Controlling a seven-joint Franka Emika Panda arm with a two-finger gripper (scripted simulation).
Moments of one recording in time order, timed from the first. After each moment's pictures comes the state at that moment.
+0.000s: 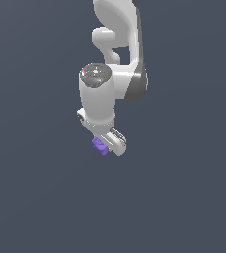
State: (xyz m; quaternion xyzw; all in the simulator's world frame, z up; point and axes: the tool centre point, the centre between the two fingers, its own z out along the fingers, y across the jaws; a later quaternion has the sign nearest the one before) arm 0.039 -0.036 0.174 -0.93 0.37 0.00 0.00
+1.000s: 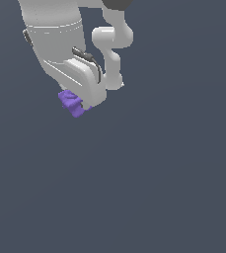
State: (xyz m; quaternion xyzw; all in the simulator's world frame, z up) arm 0.037 -0.095 0.389 -0.93 0.37 0.00 0.00
